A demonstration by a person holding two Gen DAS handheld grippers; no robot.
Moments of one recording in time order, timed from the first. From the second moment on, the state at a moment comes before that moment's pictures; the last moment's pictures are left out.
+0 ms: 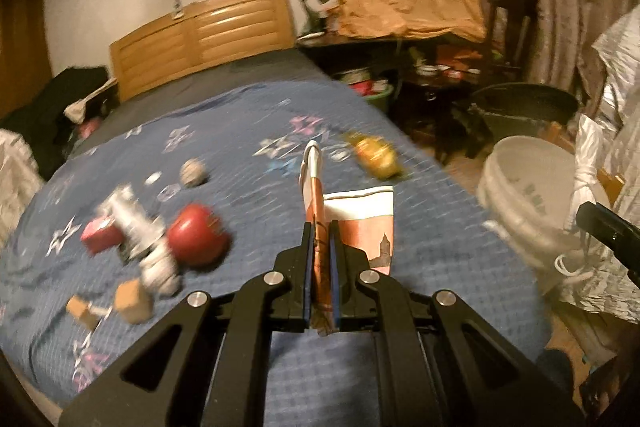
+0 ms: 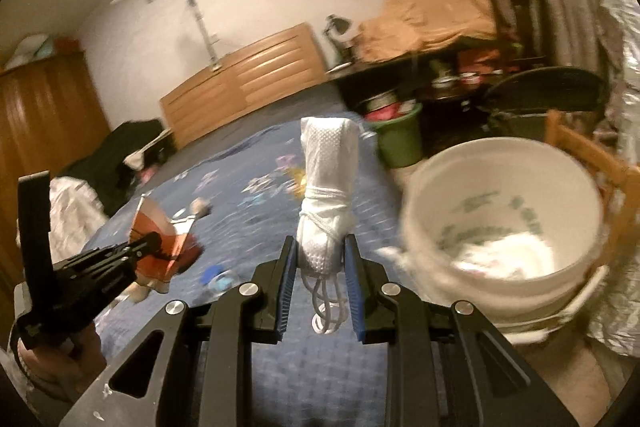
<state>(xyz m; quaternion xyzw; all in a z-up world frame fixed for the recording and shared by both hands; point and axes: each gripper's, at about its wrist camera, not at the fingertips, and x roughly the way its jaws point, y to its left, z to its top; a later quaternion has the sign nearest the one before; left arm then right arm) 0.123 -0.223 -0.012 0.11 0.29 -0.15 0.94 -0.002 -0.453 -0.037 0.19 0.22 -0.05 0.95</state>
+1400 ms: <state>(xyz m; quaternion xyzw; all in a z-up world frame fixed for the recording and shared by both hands) 0.151 -0.469 -0.028 0.21 0.27 -0.30 0.89 -0.028 -0.636 -0.032 0.18 0.22 -0.19 0.94</state>
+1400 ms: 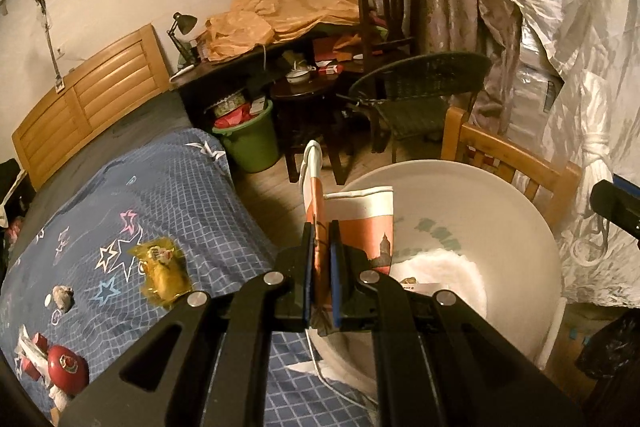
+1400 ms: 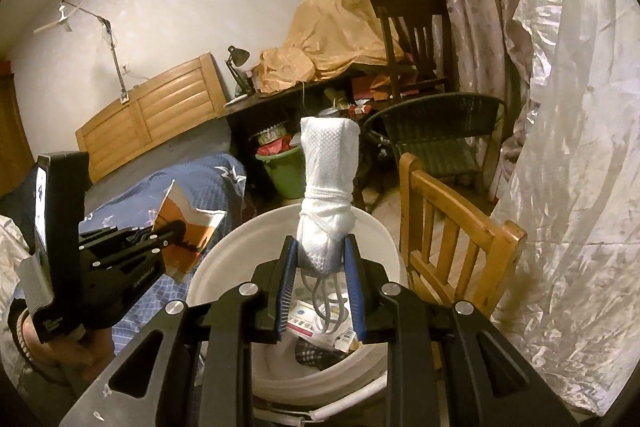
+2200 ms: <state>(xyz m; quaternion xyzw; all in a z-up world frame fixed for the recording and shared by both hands) 0.175 -0.491 -0.054 0.20 0.32 -0.32 0.87 0.012 -0.652 -0.054 0.18 0.27 -0.15 0.93</state>
